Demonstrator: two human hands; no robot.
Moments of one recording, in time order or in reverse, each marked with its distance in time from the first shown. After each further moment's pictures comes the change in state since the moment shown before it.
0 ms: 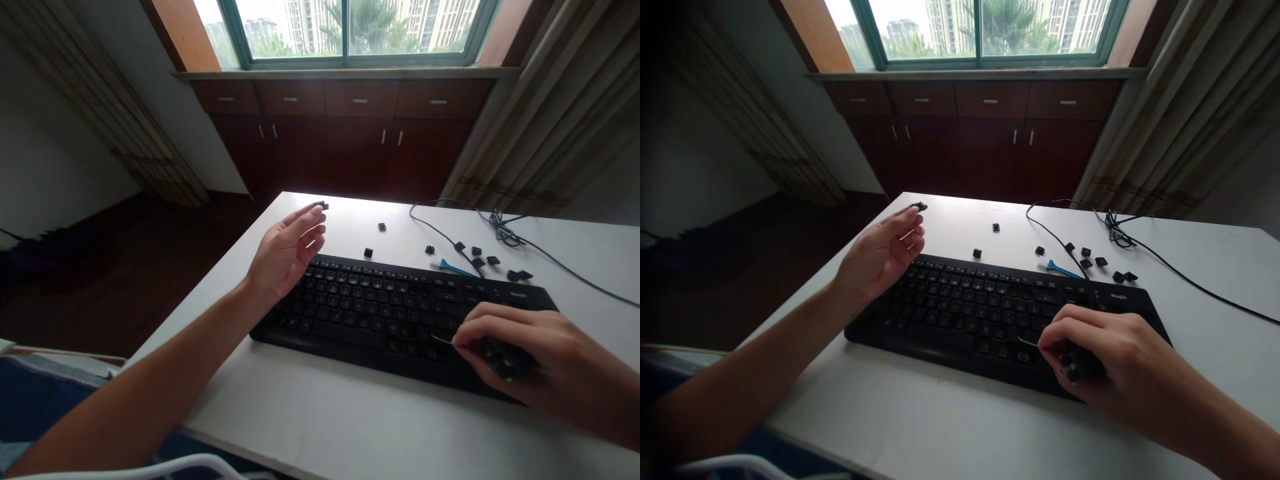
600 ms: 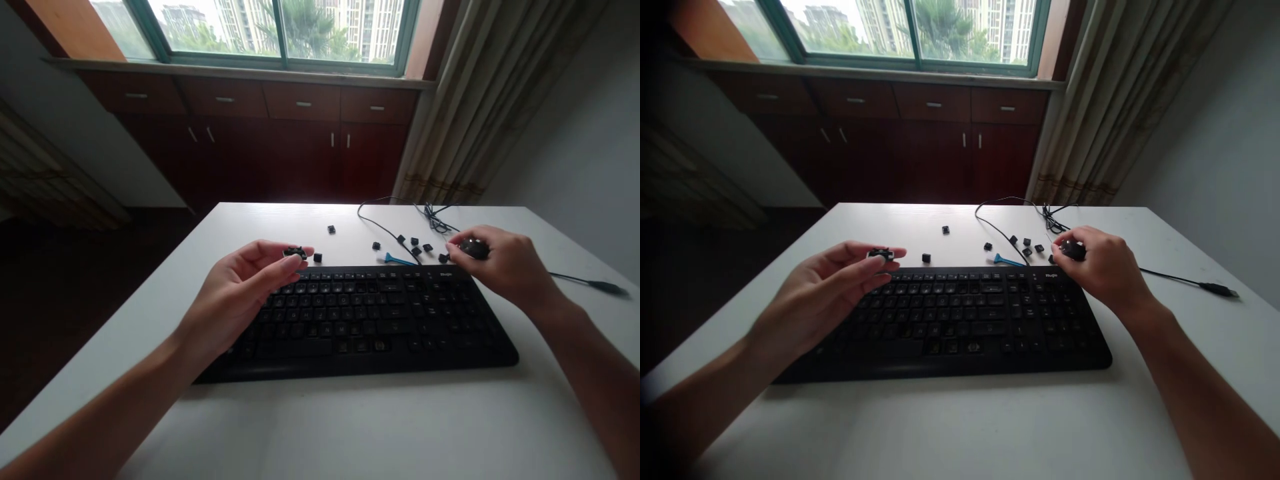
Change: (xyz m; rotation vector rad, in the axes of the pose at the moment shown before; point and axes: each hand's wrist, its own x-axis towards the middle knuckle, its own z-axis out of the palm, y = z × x) left_hand -0.035 -0.007 0.017 0.350 -0.241 -0.067; right_hand -0.015 0.082 -0.042 -0.420 0.296 0.591
